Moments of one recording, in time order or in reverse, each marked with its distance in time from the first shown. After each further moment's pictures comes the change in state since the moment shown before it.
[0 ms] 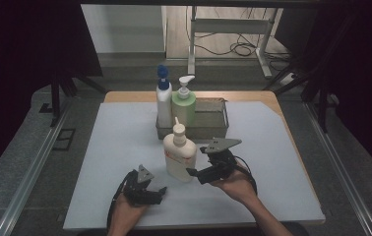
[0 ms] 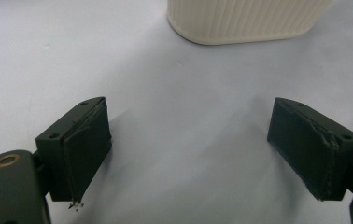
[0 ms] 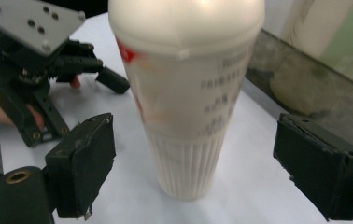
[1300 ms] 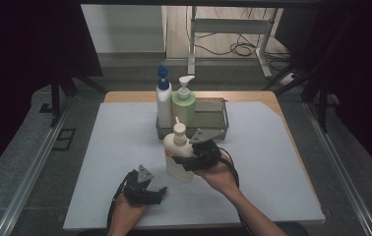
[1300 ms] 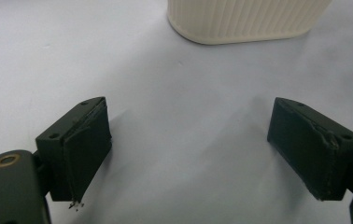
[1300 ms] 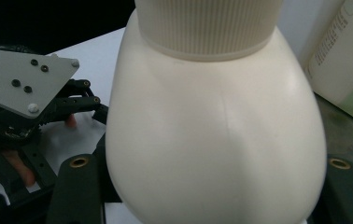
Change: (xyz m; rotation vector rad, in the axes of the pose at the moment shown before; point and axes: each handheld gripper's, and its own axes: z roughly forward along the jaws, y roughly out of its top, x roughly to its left) left arm -0.001 0.000 0.000 -0.003 0.002 -0.003; right arm 0.005 0.032 0.030 -0.010 -0.004 0.012
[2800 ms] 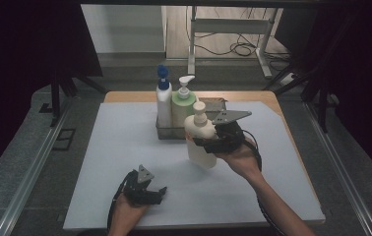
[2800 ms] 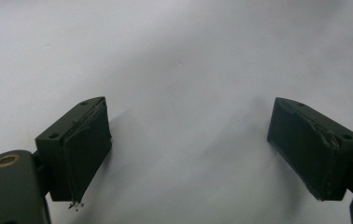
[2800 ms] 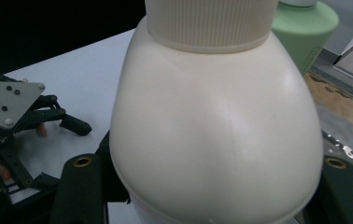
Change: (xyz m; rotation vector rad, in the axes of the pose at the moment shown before) left arm 0.000 0.000 0.000 -0.002 0.001 0.001; right arm -0.041 0.027 -0.060 -0.016 -0.093 -0.007
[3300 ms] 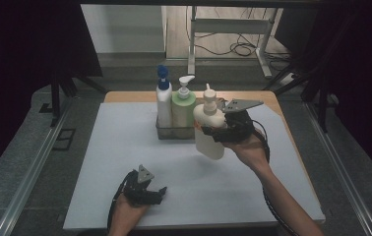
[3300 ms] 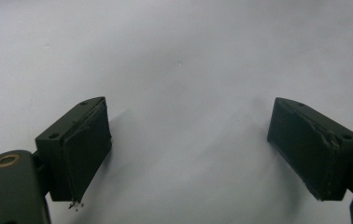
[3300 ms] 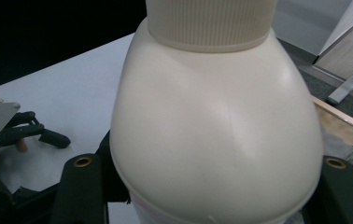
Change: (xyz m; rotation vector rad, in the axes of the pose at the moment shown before) left arm 0.000 0.000 0.000 0.001 -0.001 0.000; right arm -0.025 0.012 -0.017 -0.021 -0.055 0.039
